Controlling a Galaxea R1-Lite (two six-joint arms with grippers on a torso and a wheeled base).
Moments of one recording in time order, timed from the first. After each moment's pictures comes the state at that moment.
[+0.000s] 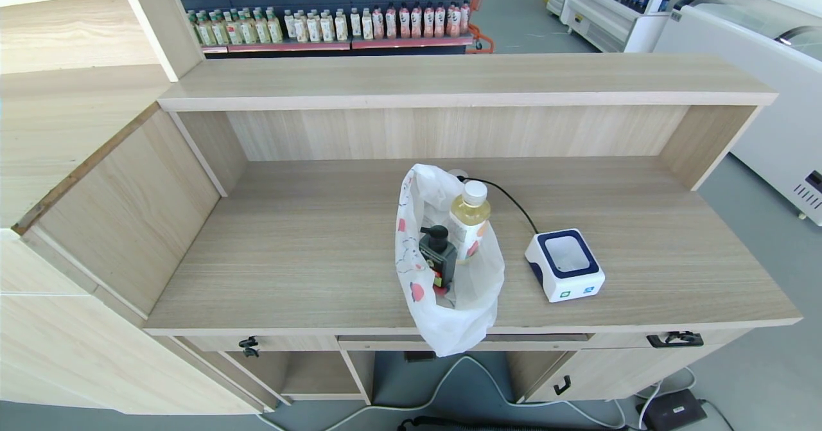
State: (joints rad) left arm -0.01 0.00 0.00 0.04 -0.04 0.03; right arm 0.00 0.00 0.00 -0.09 0.25 -0.08
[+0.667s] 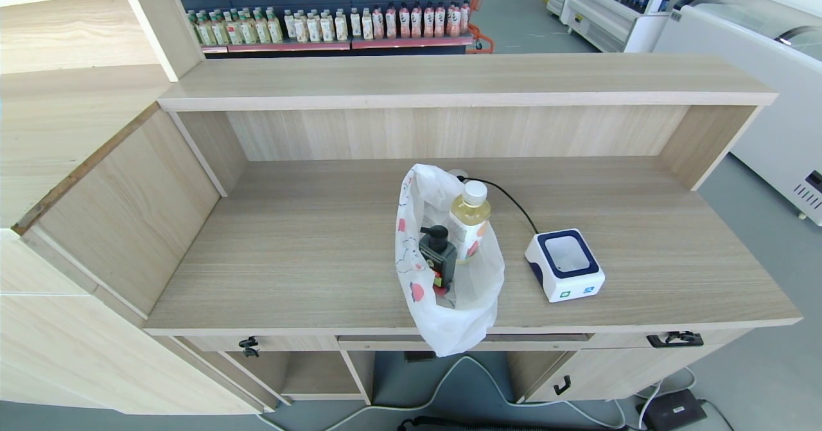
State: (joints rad) left arm -0.01 0.00 0.00 0.04 -0.04 0.03; right arm 0.00 0.00 0.00 -0.08 0.26 -0.02
